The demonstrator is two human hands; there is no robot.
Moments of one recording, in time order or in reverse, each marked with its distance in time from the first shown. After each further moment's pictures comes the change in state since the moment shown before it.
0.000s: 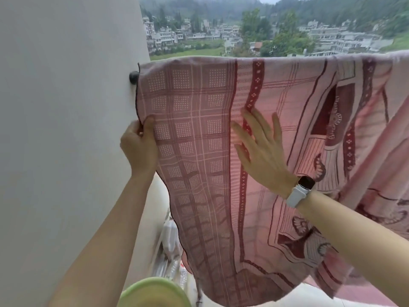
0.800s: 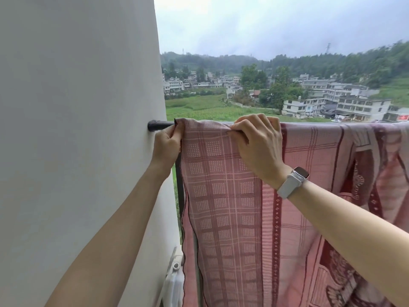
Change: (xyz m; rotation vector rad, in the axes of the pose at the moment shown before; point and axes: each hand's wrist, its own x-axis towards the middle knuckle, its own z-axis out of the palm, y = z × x) left_hand 0.088 0.058 0.014 -0.302 -0.399 -0.021; right_hand 0.140 -0.021 -0.017 0.175 0.320 0.059
